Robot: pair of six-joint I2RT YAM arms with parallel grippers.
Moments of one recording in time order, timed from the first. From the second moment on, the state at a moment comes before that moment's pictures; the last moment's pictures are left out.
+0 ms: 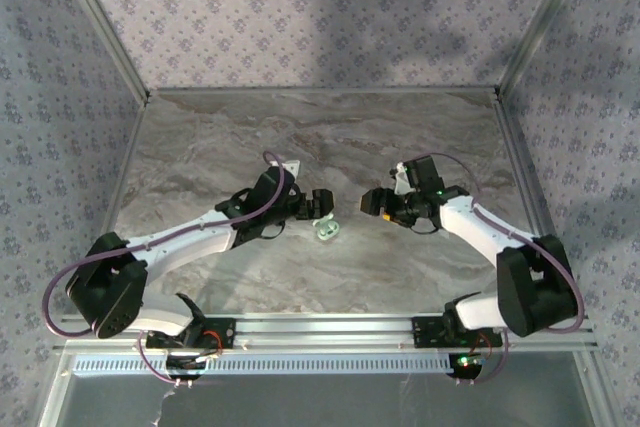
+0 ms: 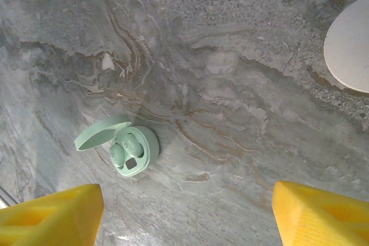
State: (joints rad) left arm -0.80 1.37 0.80 -0.07 0.01 -0.71; right arm 0.34 1.36 0.75 -0.38 -0.47 0.55
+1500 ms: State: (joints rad) left arm -0.67 1.50 0.80 -0.09 0.18 -0.74; right arm 0.55 1.76 0.94 -0.34 -0.49 0.53
